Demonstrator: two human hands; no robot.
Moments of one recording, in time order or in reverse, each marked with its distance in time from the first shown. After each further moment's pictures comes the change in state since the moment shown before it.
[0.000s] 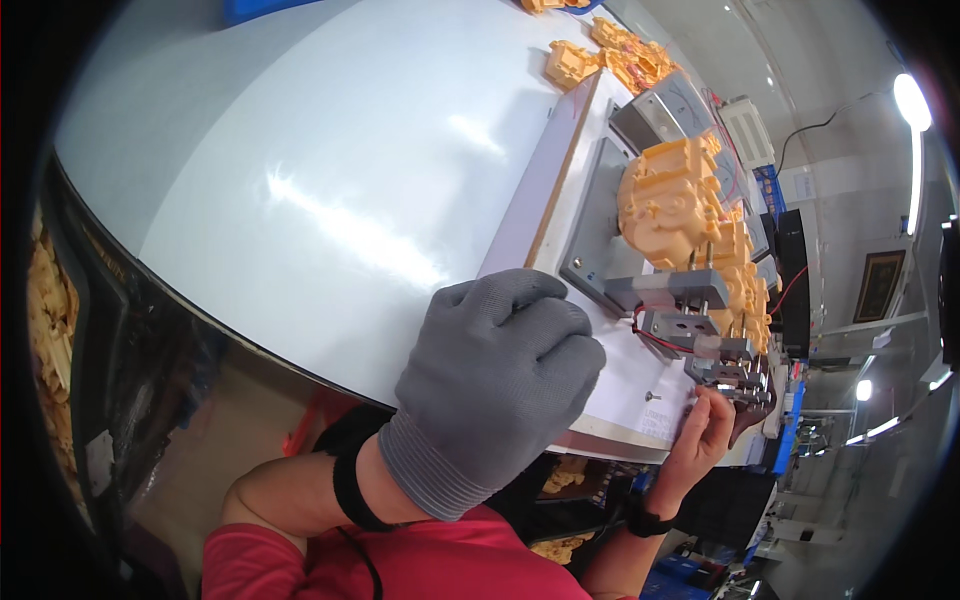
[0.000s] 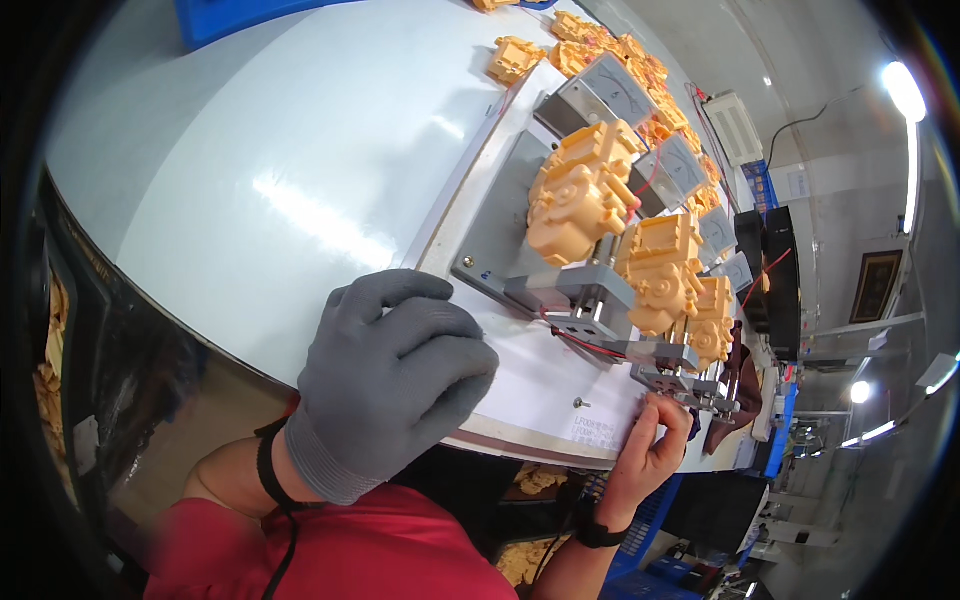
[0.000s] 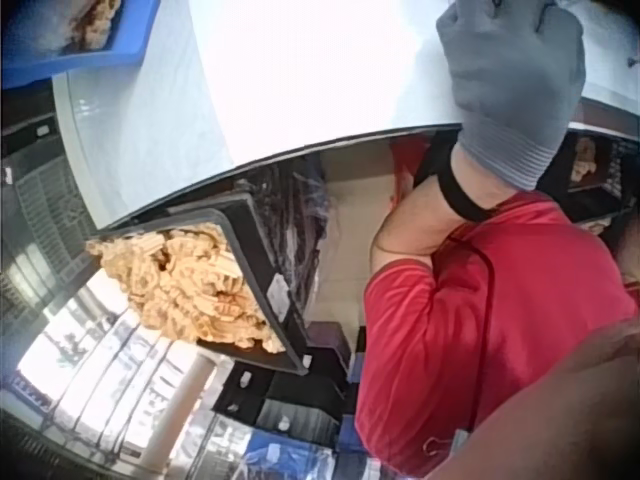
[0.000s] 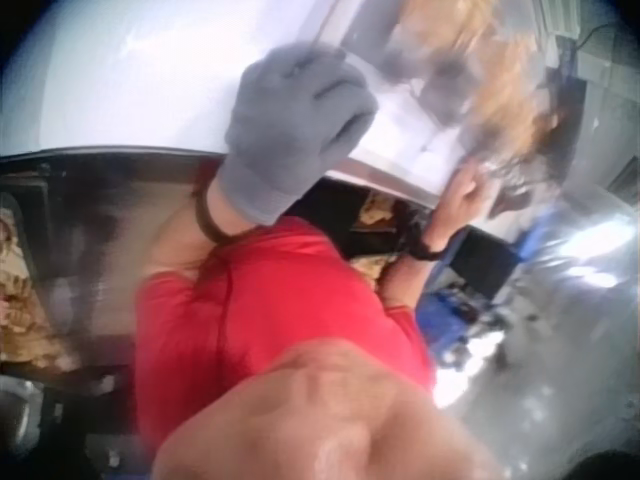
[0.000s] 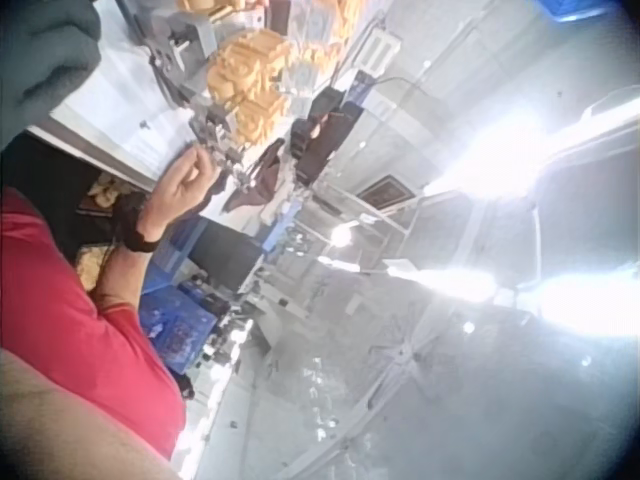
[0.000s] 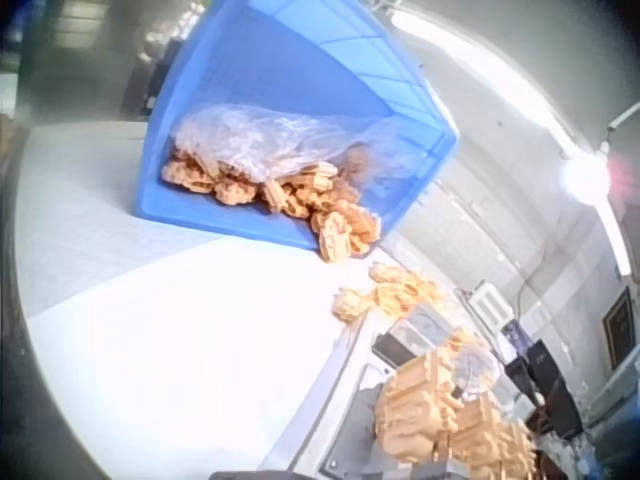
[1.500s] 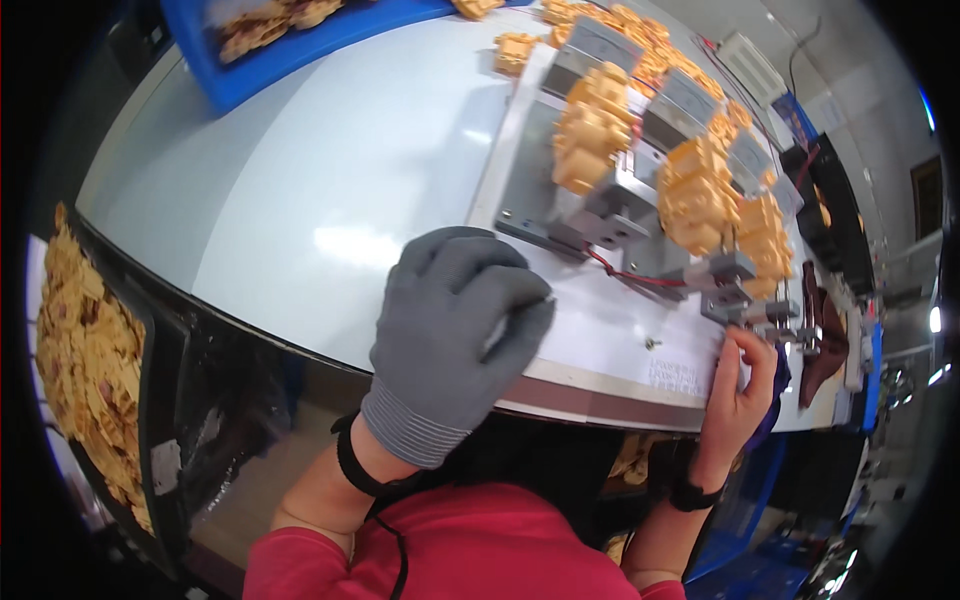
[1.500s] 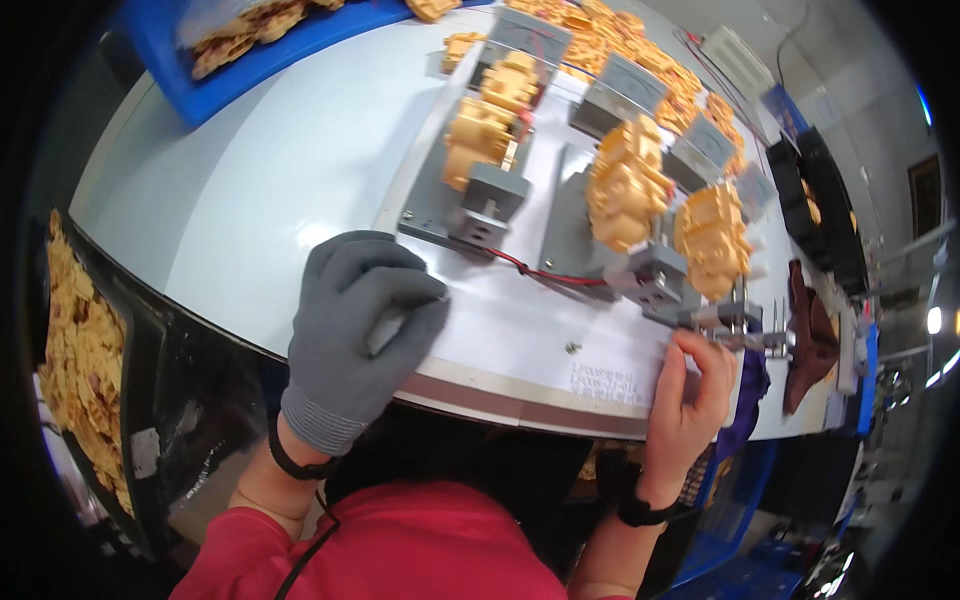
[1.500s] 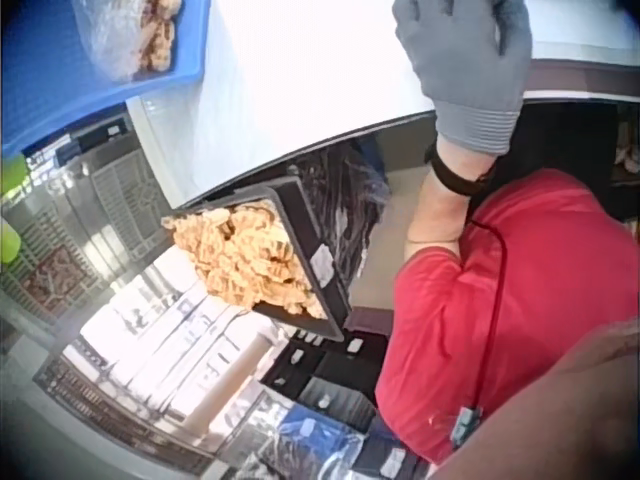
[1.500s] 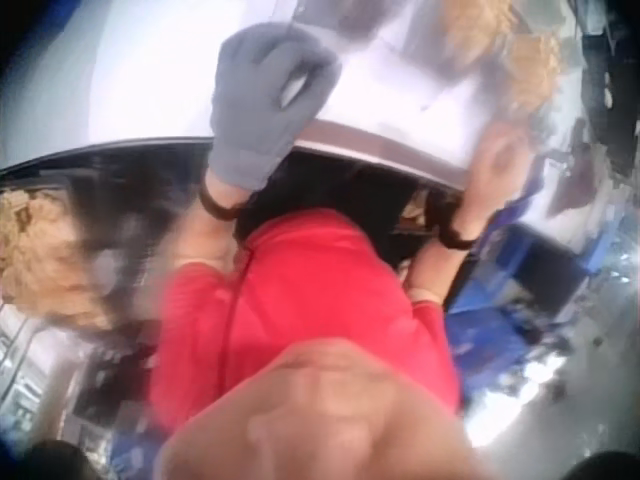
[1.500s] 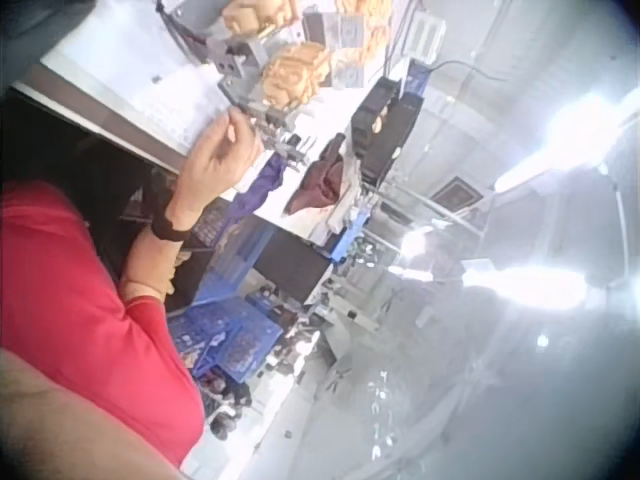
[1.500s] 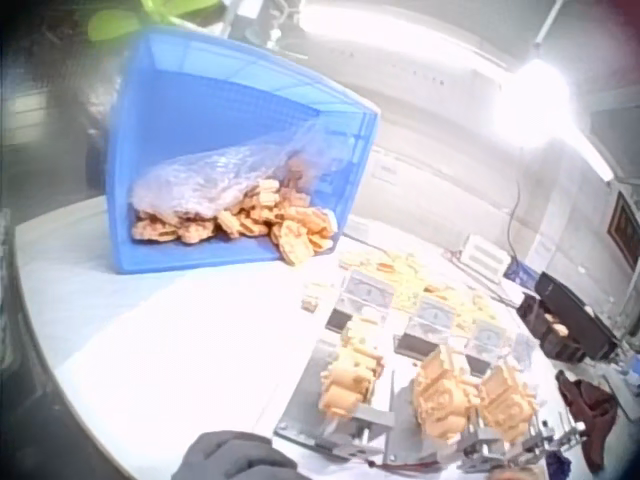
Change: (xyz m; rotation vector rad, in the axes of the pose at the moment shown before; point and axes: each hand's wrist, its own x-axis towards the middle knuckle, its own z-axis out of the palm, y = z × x) left_hand 0.004 0.012 -0.001 0.092 -0.043 -0.016; right_hand 0.007 -0.006 -0.001 -0.075 0.039 -0.103
